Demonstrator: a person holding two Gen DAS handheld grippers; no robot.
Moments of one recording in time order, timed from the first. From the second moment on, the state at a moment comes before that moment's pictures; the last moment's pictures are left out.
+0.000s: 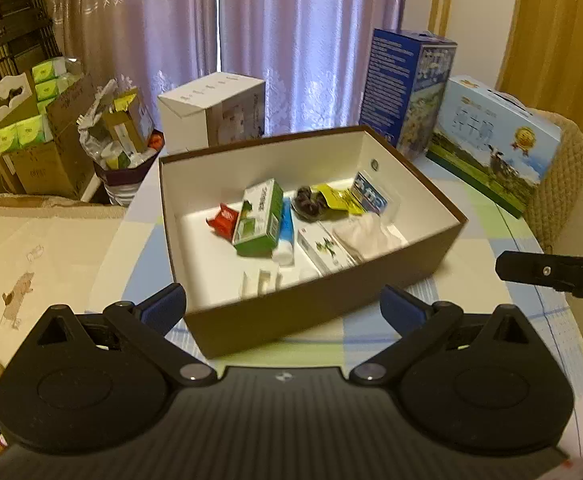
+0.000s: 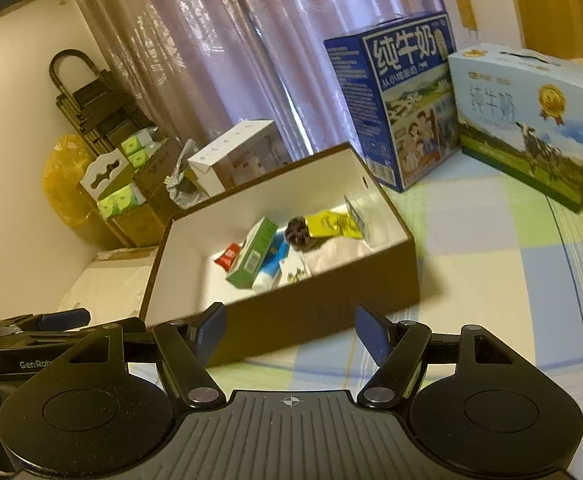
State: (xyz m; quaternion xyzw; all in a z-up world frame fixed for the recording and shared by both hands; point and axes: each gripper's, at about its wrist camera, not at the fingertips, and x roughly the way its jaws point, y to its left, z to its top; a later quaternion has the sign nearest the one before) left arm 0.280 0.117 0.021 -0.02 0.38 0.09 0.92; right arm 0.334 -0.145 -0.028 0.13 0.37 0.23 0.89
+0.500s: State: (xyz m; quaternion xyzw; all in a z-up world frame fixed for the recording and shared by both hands) left arm 0.209 0.086 0.022 -0.03 0.40 0.10 0.91; right arm 0.266 -0.153 -0.025 0.07 0.40 0.23 0.88
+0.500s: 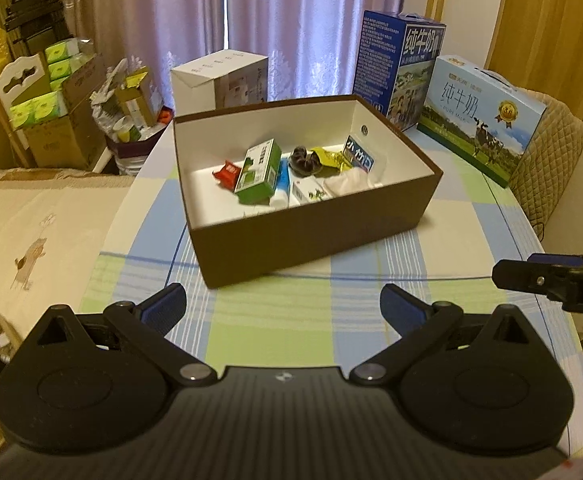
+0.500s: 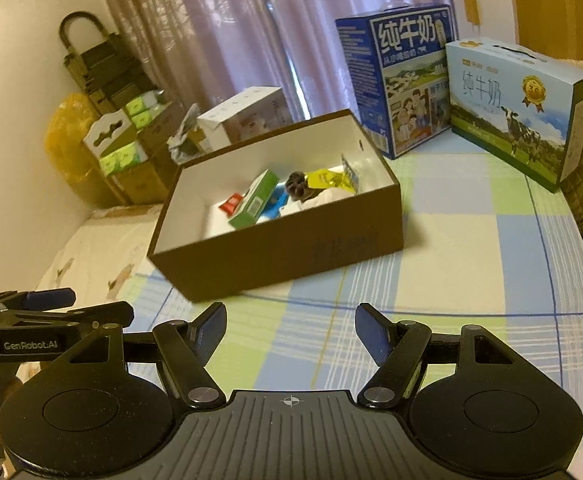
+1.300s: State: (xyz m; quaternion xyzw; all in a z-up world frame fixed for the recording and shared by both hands) left arm 0.128 -0.008 0.007 -0.05 0.42 0.12 0.90; right arm 0.182 -0.211 -0.031 0.02 0.42 0.26 0.87
